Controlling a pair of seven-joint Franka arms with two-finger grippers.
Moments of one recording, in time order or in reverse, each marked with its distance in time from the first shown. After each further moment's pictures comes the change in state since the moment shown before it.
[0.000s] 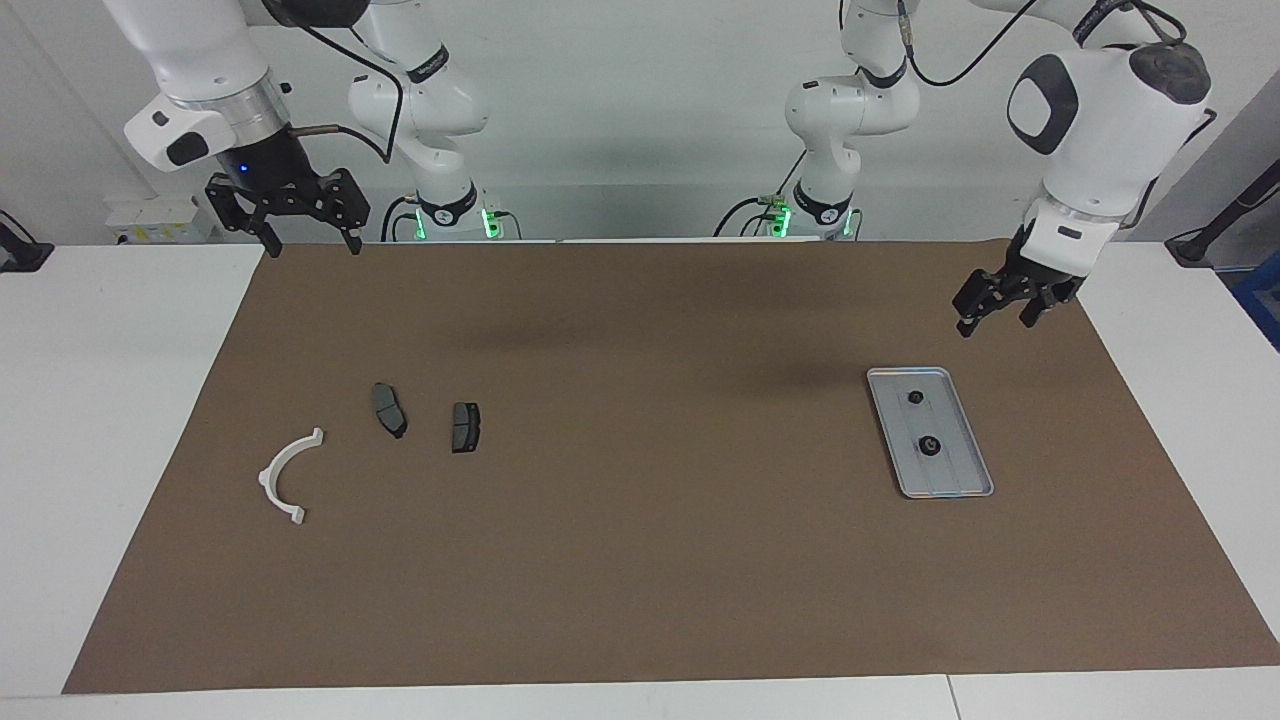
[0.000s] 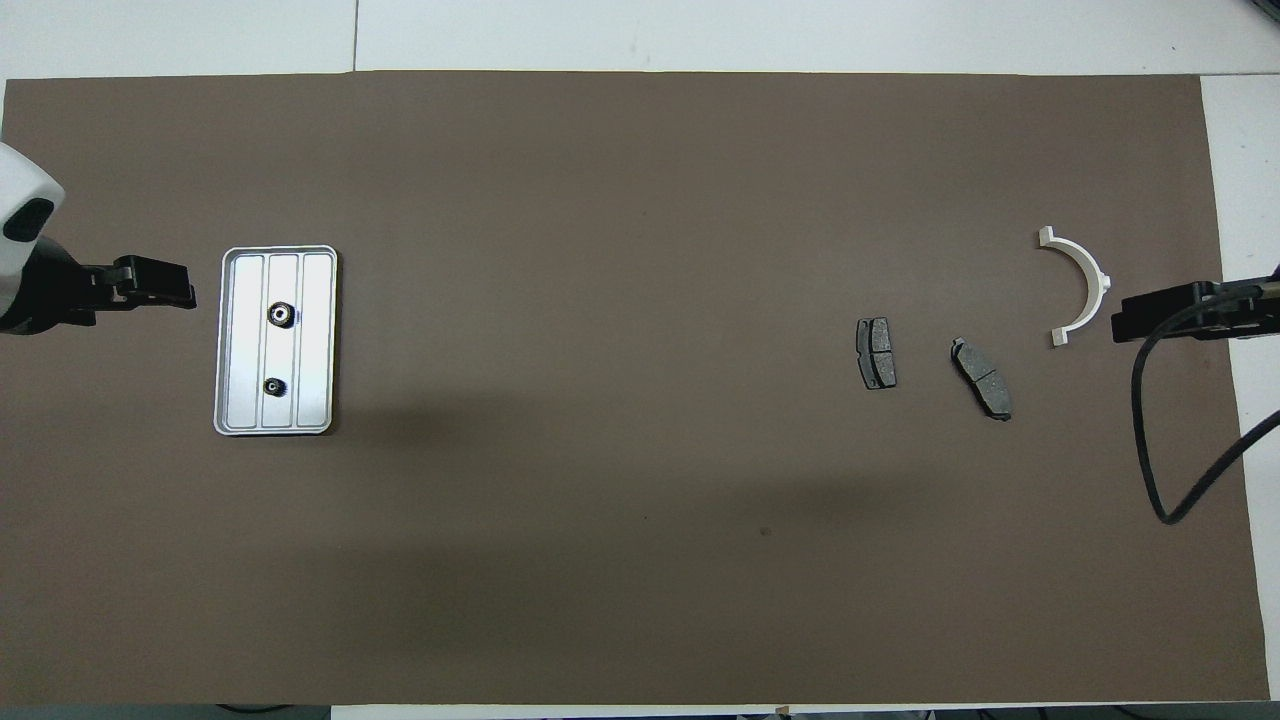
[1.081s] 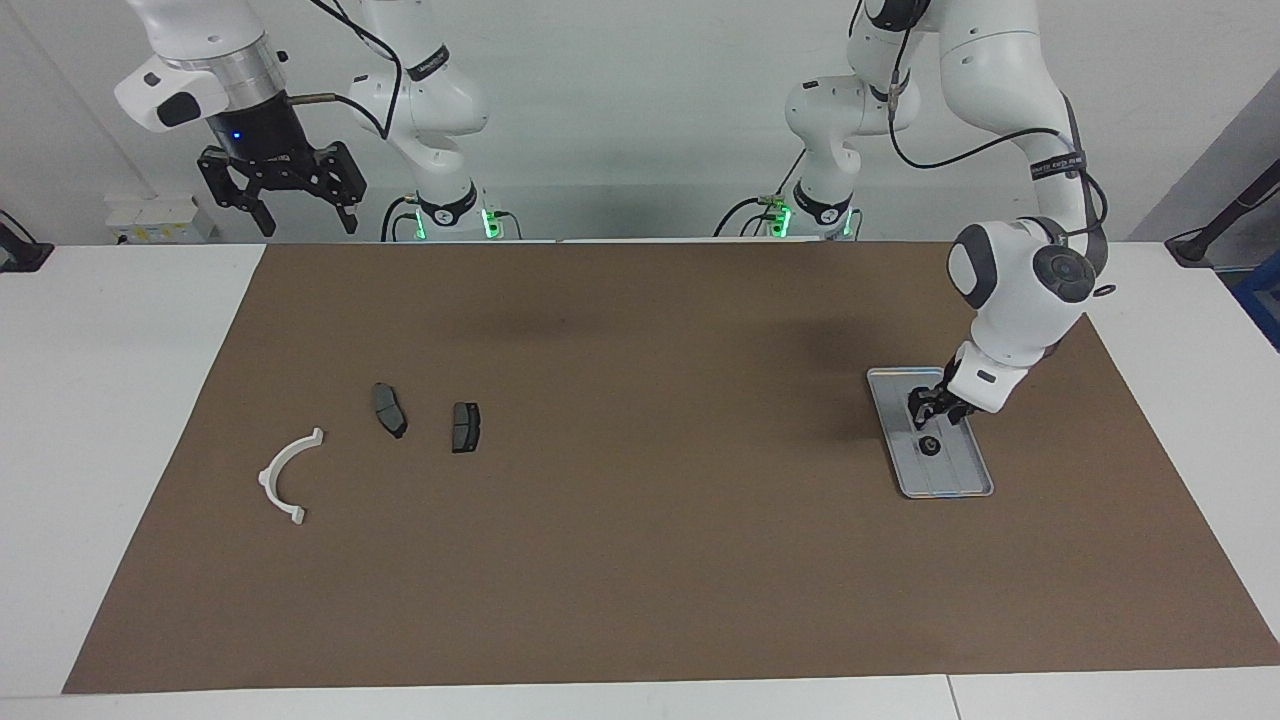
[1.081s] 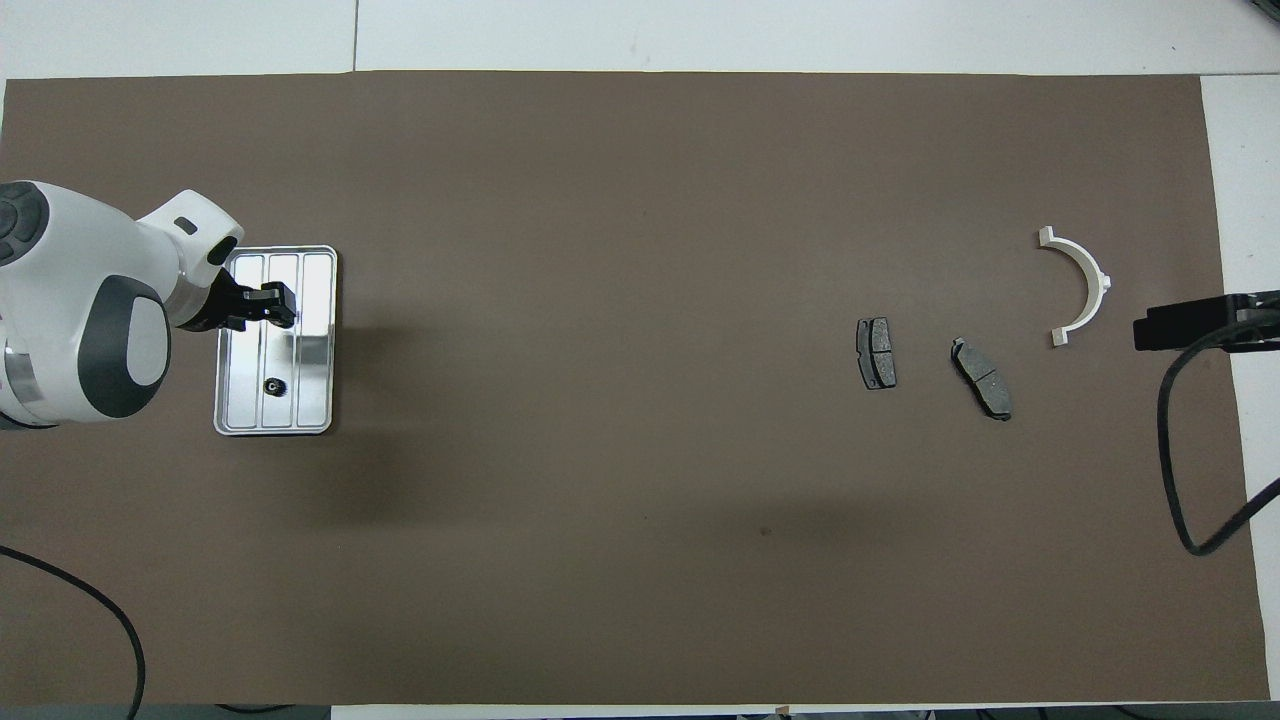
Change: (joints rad) left arm 0.001 0.303 0.001 -0.097 0.004 0.312 0.025; right arm 0.001 -0.045 0.002 0.003 0.000 -0.014 0.000
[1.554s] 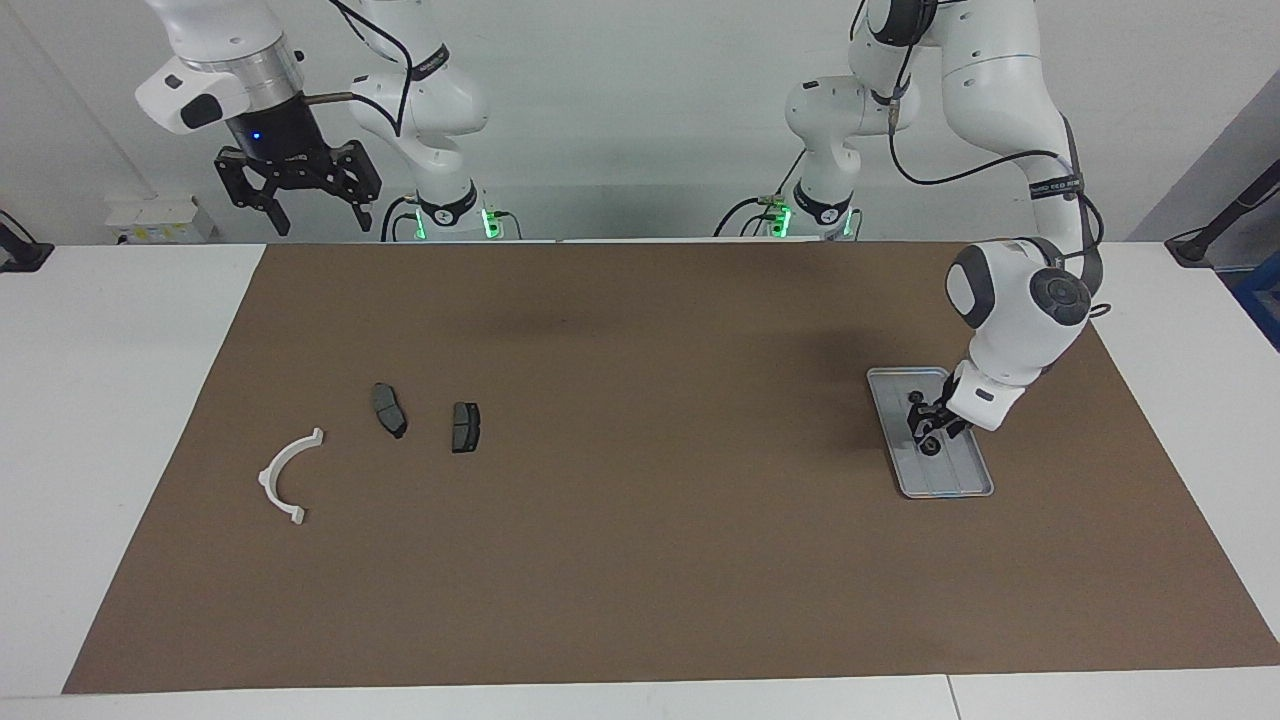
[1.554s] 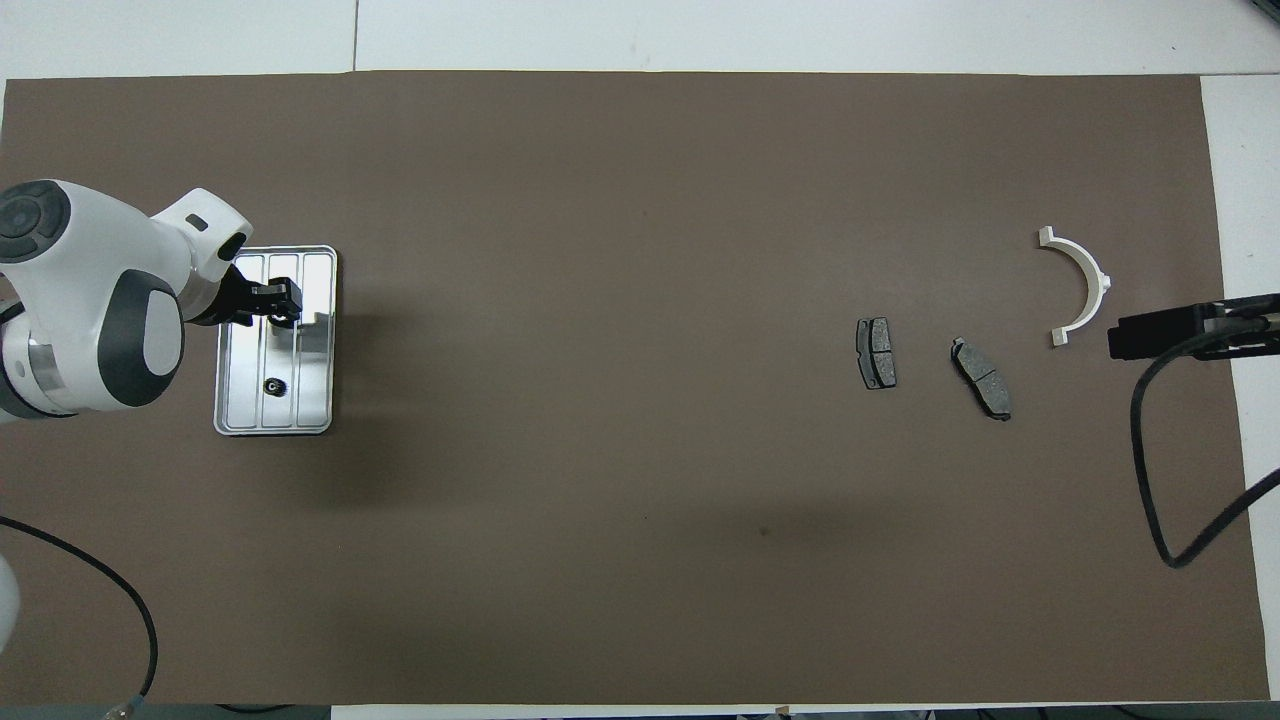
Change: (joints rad) left arm 0.003 0.042 0.002 0.014 0.000 0.041 0.001; right arm 0.030 0.000 0.016 -0.001 0.000 -0.004 0.000
